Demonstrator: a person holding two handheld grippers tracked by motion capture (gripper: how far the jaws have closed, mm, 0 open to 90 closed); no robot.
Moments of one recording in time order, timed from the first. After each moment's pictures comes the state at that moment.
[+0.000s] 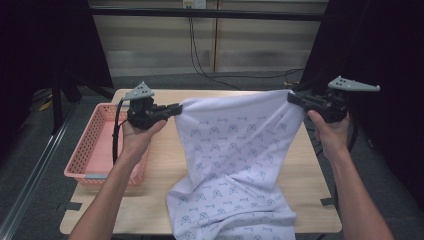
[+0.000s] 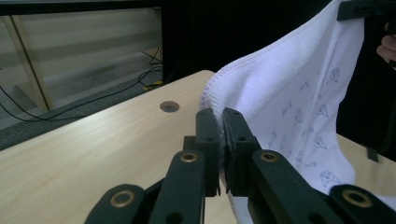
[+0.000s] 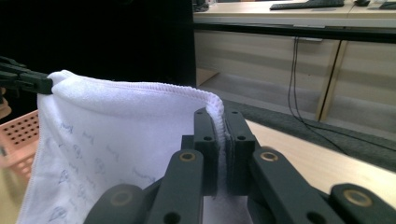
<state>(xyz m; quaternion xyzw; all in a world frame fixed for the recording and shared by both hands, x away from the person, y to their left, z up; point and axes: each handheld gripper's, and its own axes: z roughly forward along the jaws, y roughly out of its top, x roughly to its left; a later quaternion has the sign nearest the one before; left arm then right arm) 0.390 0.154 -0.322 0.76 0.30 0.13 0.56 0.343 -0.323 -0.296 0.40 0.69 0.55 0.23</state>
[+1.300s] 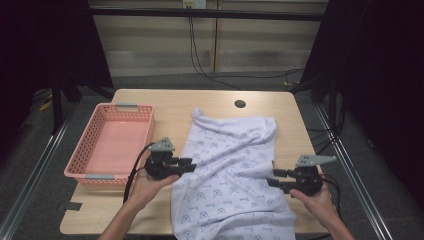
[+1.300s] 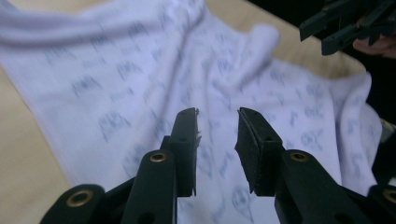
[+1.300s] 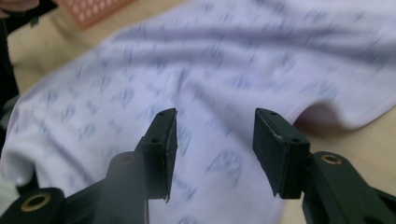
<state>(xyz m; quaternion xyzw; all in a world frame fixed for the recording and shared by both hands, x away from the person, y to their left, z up) 0.302 0.131 -0.446 0.84 0.28 -0.01 0.47 0.239 -0.294 -0.461 0.40 0.80 0.44 0.07</state>
